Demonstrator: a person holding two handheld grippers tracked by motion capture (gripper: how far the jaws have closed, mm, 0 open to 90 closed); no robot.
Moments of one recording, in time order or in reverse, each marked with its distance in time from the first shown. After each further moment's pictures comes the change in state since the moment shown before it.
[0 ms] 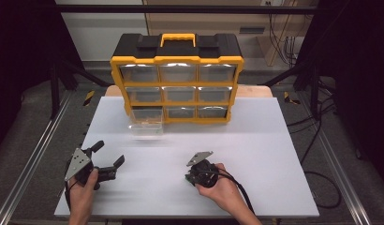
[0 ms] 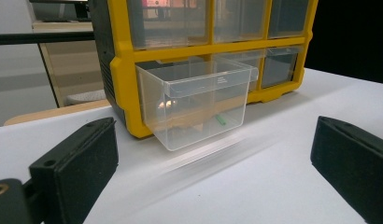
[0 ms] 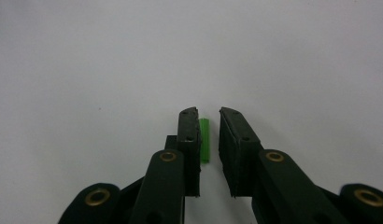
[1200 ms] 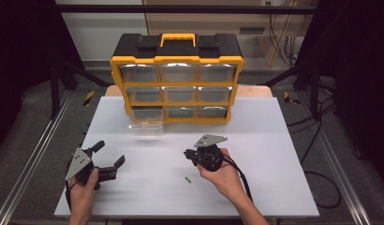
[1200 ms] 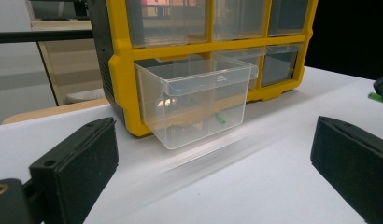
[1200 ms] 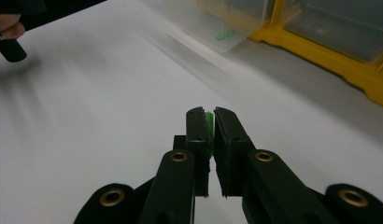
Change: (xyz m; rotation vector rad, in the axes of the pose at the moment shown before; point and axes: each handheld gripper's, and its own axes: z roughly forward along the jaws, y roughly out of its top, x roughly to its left) left arm -0.001 0.000 0.001 0.006 -0.002 -0.002; right arm -0.028 0.030 -0.028 -0.298 -0.005 0.078
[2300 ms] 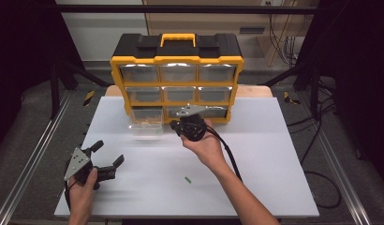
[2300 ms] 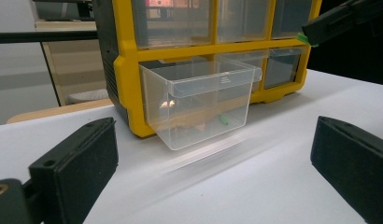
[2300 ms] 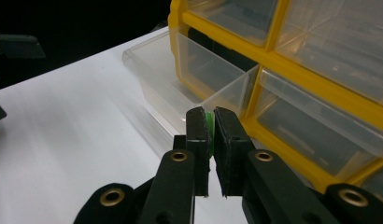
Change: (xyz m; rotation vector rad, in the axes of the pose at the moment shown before) left arm 0.003 0.000 -0.001 -0.008 0.010 -0.007; right arm -0.013 0.086 0.034 -0.074 -0.051 -0.058
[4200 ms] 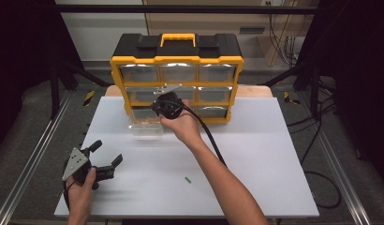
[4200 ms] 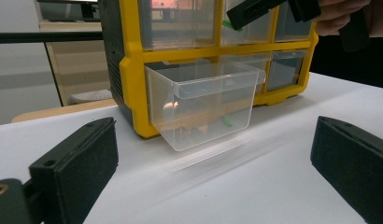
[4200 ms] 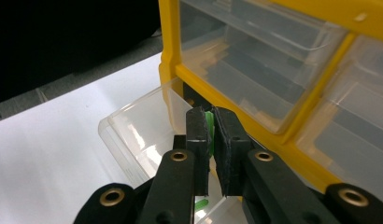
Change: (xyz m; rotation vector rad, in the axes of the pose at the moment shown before) left arm 0.003 0.000 -0.002 -0.006 0.009 -0.005; right arm -0.005 0.059 0.069 0.009 0.004 -0.020
